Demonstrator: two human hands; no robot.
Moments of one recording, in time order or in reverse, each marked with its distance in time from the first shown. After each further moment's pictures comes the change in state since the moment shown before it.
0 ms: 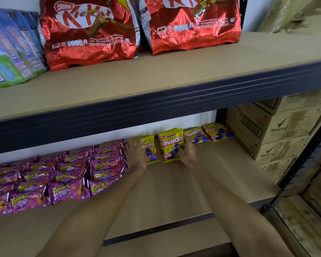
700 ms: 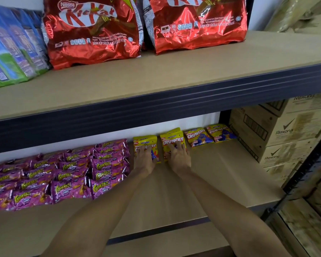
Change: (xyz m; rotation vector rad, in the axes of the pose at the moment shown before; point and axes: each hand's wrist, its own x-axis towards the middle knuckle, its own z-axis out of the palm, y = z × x) left_hand -0.010 0.009 0.007 0.113 -0.318 0.051; right_hand -0.017 0.000 0.036 -0.717 -0.099 -0.283
